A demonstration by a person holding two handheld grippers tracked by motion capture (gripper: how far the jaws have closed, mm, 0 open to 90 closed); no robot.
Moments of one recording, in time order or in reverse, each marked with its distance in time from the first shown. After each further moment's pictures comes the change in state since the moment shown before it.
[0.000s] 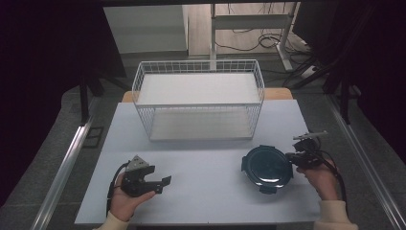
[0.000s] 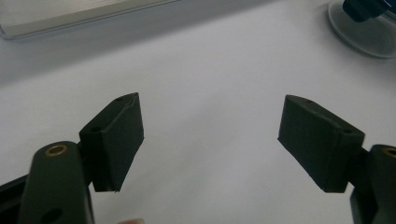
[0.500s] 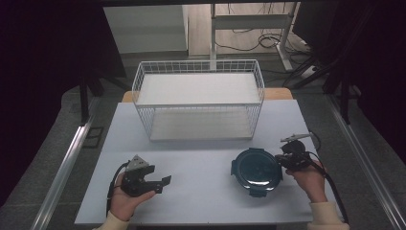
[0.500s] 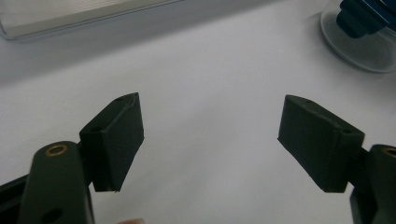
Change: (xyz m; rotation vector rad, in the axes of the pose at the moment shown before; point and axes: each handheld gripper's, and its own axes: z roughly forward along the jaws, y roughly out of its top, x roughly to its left) left arm 0.000 0.000 0.000 0.001 0.003 0.001; right arm 0.035 0.006 0.006 0.010 0.013 -0.049
